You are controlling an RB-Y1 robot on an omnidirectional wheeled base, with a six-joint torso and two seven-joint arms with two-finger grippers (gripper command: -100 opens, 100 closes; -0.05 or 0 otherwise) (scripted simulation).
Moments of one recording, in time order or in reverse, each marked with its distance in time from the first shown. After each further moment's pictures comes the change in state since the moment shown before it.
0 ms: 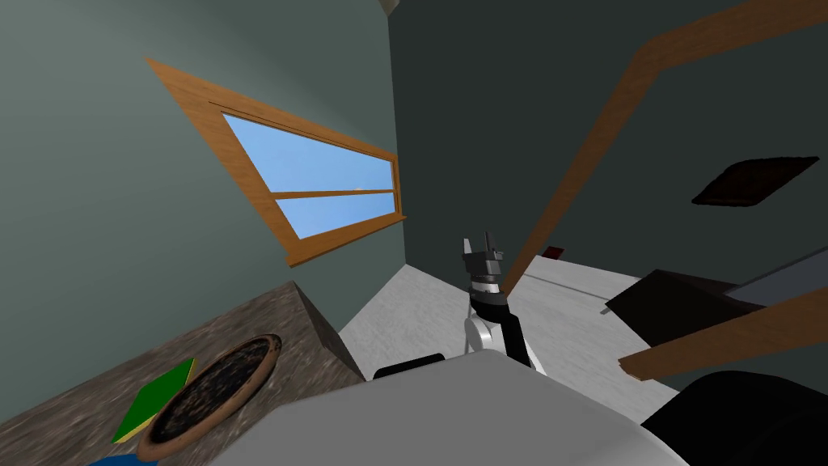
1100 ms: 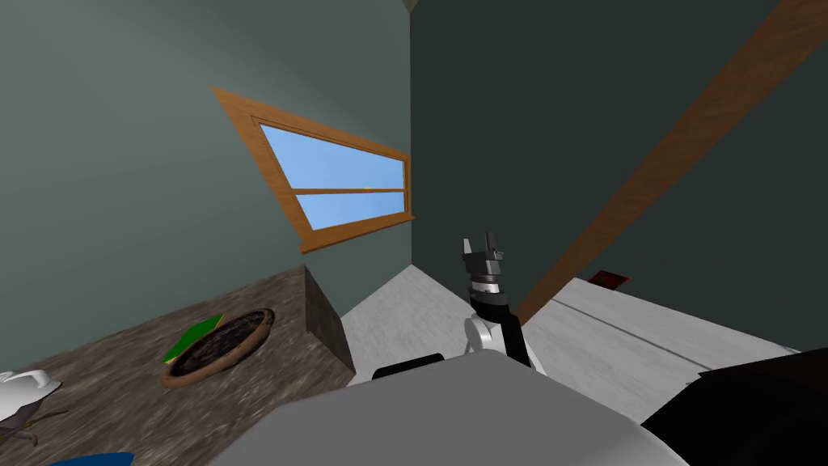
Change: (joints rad) left arm 0.187 0.008 0.104 -0.156 0.045 -0.075 0.109; right arm 0.000 0.000 0.000 0.000 0.000 0.000 0.000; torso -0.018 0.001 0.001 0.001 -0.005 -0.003
